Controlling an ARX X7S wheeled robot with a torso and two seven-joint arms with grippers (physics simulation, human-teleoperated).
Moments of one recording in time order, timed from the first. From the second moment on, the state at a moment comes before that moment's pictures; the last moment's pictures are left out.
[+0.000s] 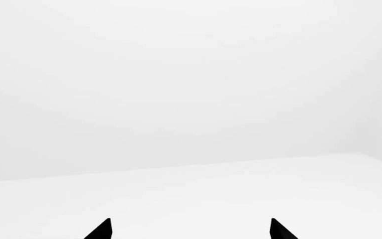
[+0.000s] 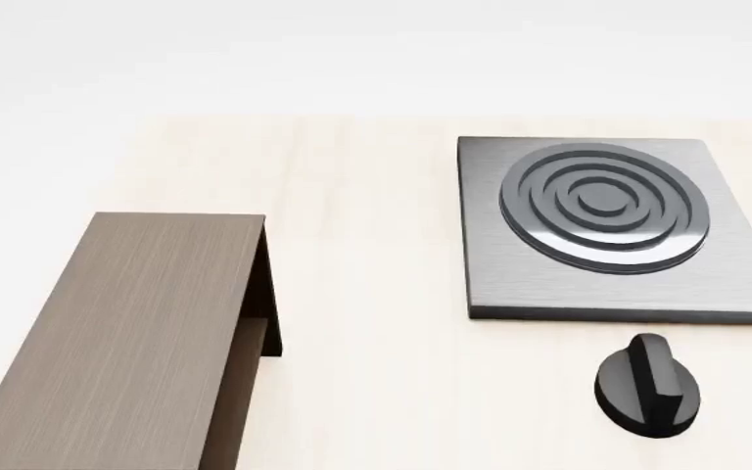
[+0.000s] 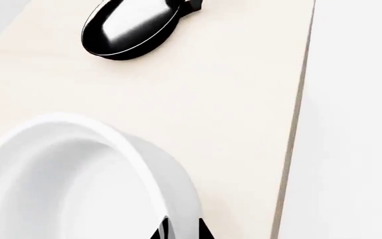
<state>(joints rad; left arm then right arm) 0.53 -0.23 -0.34 0.21 -0.41 0.37 -0.89 -0.20 0.90 0.43 -0.27 1.73 0.24 1.27</state>
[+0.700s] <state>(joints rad) 0.53 -0.23 -0.34 0.21 -0.41 0.37 -0.89 -0.11 1.02 0.46 -0.36 1.81 0.25 1.36</state>
